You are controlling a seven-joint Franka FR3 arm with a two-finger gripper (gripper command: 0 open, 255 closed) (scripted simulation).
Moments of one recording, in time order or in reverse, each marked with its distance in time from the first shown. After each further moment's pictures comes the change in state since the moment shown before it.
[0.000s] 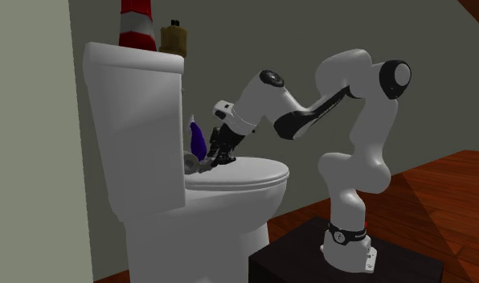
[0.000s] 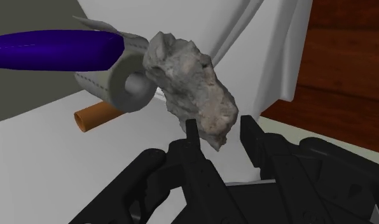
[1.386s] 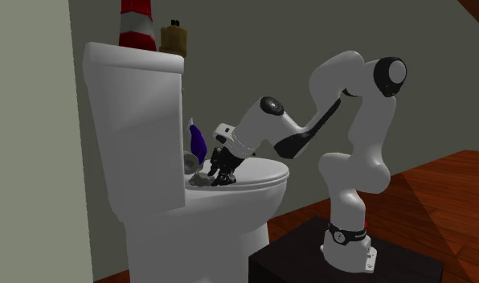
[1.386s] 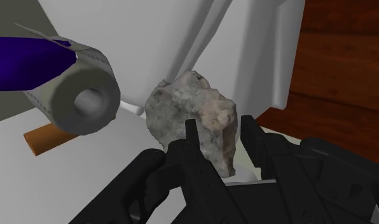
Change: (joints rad) arm -0.035 0.077 -0.002 -0.097 -0.115 0.128 0.159
